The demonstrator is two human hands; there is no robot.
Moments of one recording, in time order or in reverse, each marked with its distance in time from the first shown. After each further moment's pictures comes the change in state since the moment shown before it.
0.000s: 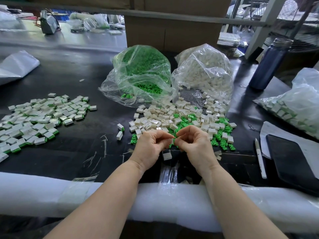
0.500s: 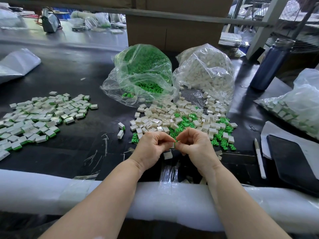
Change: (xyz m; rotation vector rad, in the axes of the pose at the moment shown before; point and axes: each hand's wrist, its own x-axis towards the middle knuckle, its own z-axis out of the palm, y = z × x) left_hand -0.002 0.004 -0.002 0.107 -0.062 -0.005; right_hand -0.001 0.002 -0.002 0.023 -0.082 0.047
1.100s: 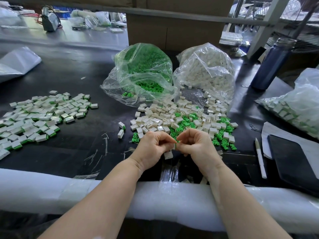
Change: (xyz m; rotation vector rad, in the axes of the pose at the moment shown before) left_hand -0.001 0.004 -0.002 0.004 -0.044 0.006; right_hand 0.001 0.002 -0.003 0.055 -0.048 0.033
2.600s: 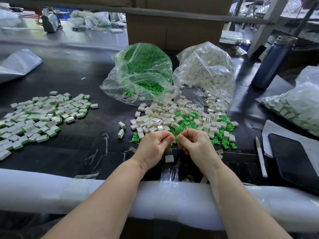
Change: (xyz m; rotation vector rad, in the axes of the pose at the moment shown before) left_hand 0.003 -0.010 0.004 0.120 0.032 0.006; right_hand 0.001 -0.002 0.005 -0.138 0.068 0.011
